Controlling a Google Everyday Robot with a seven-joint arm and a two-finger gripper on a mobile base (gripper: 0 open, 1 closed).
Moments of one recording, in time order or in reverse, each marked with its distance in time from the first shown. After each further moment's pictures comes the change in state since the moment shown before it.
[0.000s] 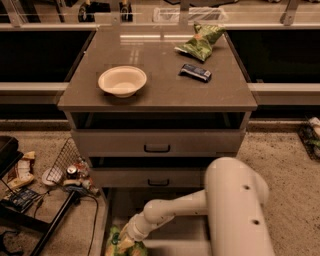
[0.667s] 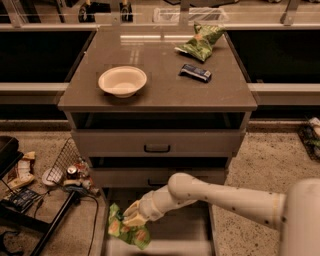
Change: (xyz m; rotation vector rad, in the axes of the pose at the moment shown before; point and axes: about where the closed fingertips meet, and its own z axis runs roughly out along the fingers) arm -0.094 0.028 -0.172 -0.056 -0.247 -0.071
